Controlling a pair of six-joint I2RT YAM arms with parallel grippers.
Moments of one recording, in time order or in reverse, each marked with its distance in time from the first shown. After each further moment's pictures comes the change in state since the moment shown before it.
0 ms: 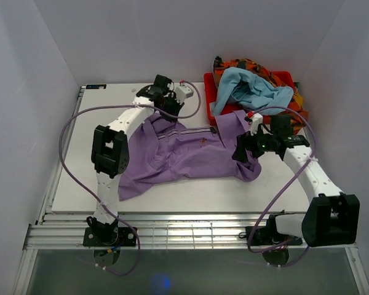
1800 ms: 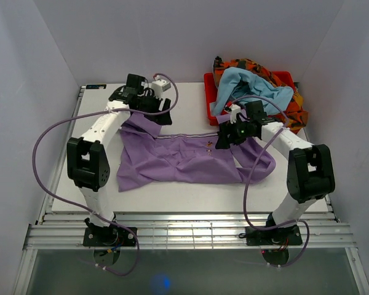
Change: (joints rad) left arm 0.159 -0.318 -0.227 0.046 0.225 -0.193; right arm 0.140 0.447 0.235 0.142 -0.050 0.133
